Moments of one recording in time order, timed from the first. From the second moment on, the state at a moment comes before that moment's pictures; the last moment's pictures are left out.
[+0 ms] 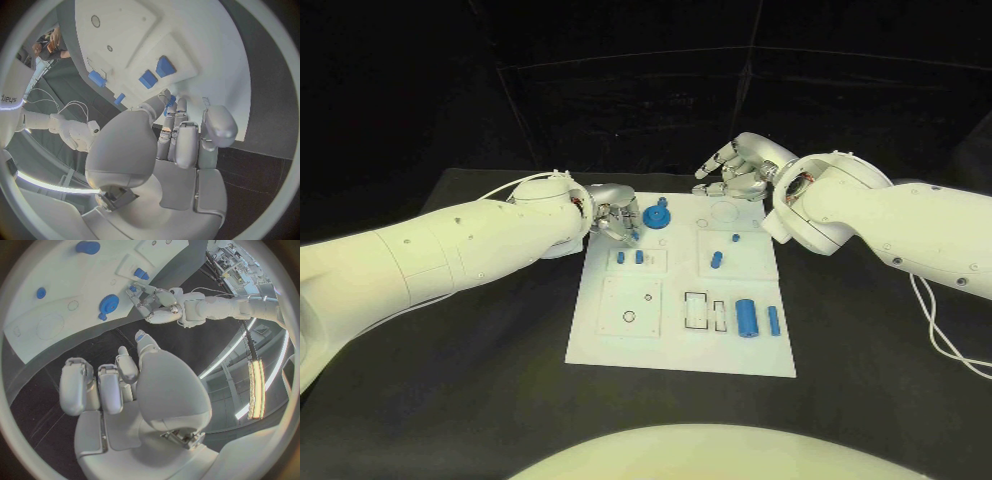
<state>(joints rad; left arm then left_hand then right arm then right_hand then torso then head) 1.25 -0.54 -0.09 1.15 -1.35 -0.01 -0.05 1.32 -0.07 0.40 -0.08 0.05 1.06 0.14 0.11 0.12 1.16 0.08 0.13 0.07 1.46 -0.01 1.38 1.15 0.12 1.43 0.08 1.09 1.17 1.27 -0.77 0.00 1.50 -1.08 -0.34 -0.21 1.40 -0.05 0.00 0.19 0.30 0.92 0.16 0.10 0.07 1.35 0.07 1.16 1.25 1.46 0.00 1.45 1.31 0.05 1.43 0.09 1.42 1.25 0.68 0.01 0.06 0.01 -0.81</state>
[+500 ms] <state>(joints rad) 1.25 -0.54 -0.10 1.15 -1.33 -0.03 -0.05 1.30 -0.09 0.40 -0.08 0.05 1.01 0.15 0.07 0.09 1.11 0.09 0.10 0.07 1.45 0.00 1.38 1.13 0.12 1.42 0.10 1.05 1.14 1.27 -0.77 0.00 1.50 -1.08 -0.34 -0.21 1.40 -0.05 0.00 0.19 0.30 0.92 0.16 0.10 0.07 1.35 0.06 1.15 1.25 1.46 0.00 1.45 1.31 0.05 1.43 0.09 1.42 1.24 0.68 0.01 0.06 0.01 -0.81</state>
